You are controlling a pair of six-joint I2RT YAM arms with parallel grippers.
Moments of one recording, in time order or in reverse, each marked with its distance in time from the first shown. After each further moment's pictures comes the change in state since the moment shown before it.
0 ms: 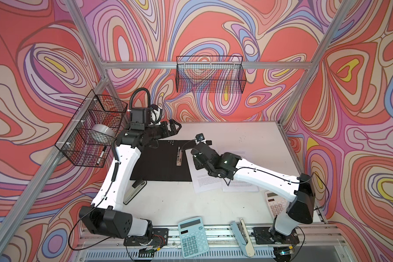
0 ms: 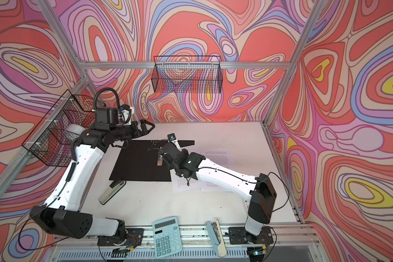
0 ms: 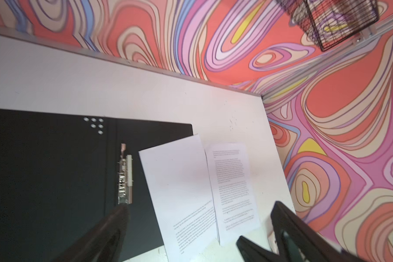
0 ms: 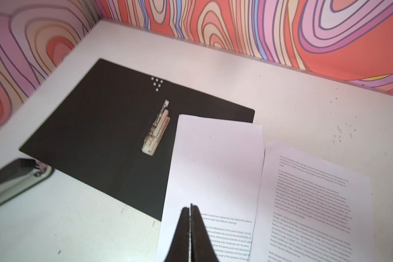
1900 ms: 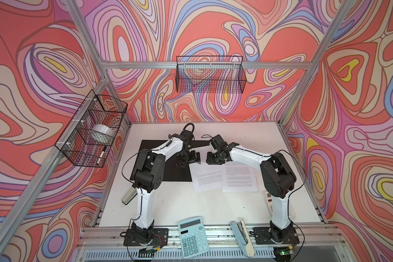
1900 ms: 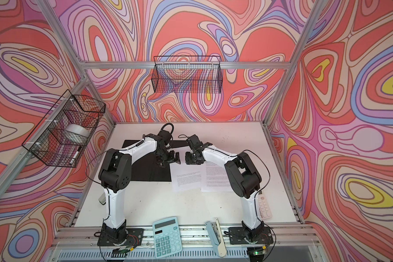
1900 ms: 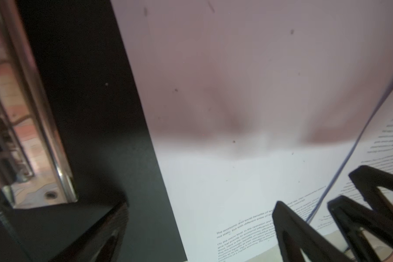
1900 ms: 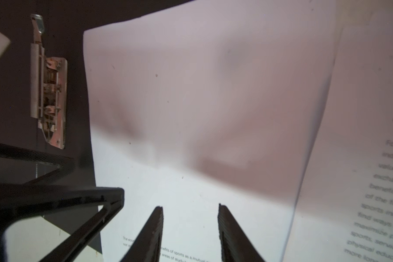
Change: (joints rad) left arm -0.267 0.721 -0.002 -0.121 -0.092 -0.104; right arm -0.383 0.363 -0.092 0.101 -0.589 0.059
